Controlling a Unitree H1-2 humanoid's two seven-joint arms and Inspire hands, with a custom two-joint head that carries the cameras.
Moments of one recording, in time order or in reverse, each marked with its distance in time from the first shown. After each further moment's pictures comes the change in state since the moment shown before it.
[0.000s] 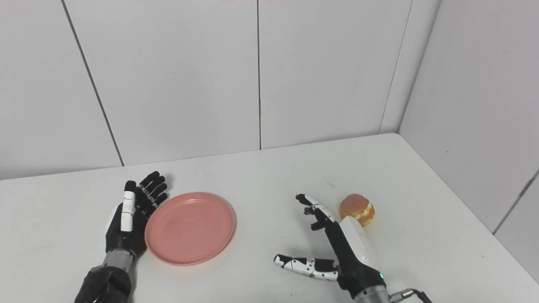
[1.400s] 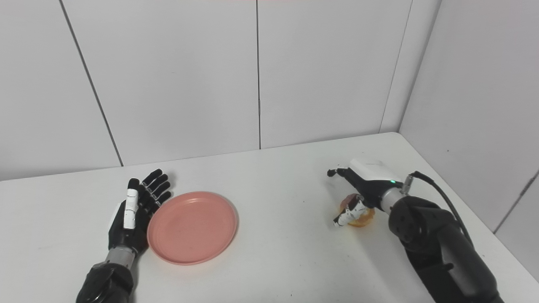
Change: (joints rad) left arm -0.023 0.002 -0.009 0.032 0.006 -0.012 -0.013; right arm -0.432 -0.404 0.090 0.351 -0.282 0.225 0.484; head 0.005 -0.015
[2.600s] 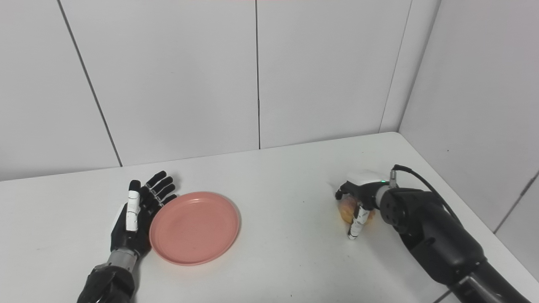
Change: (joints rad) left arm 0.031 -0.001 -0.029 -0.061 0.000 0.022 -0.012; right arm -0.124 -0.089 0.187 0.176 -0.047 0.013 0.152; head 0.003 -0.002
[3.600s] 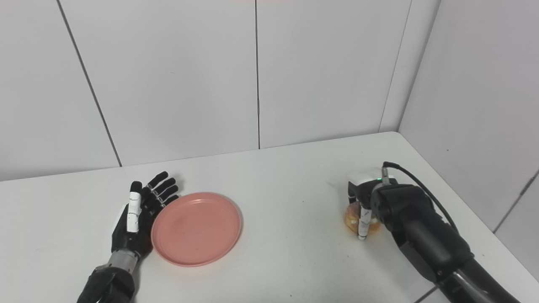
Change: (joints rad) left arm 0.011 -0.001 -0.001 -0.022 -0.008 0.021 -0.012; right arm -0.016 0.062 -0.003 -0.042 -0.276 0.021 0.139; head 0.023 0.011
